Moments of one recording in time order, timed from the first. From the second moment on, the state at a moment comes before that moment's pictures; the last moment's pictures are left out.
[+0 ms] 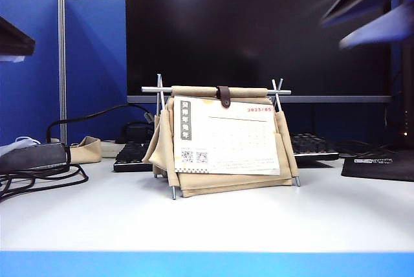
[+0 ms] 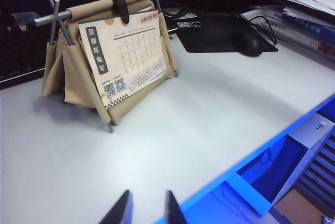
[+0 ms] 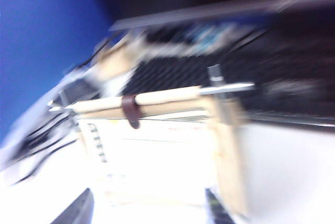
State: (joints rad) left arm -1.40 0.22 0.13 -0.12 -0.67 -0.20; right arm 0.12 1.05 0.60 0.18 -0.58 0.24
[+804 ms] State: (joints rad) left arm -1.40 0.22 0.13 -0.12 -0.65 -0.20; right arm 0.09 1.87 0.91 0.19 -0.99 0.24
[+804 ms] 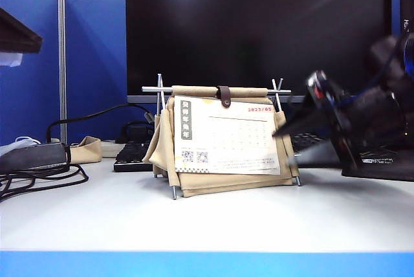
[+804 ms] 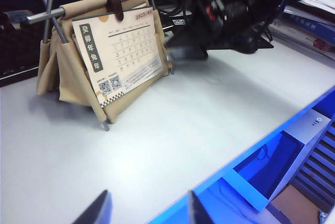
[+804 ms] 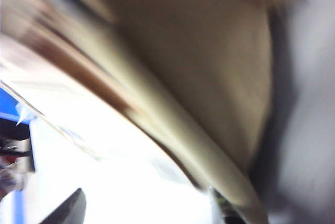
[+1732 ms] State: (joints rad) left arm -1.40 0.22 0.13 -0.12 -0.65 -0.20; right arm 0.17 1.93 0.91 0.23 -1.01 0.24
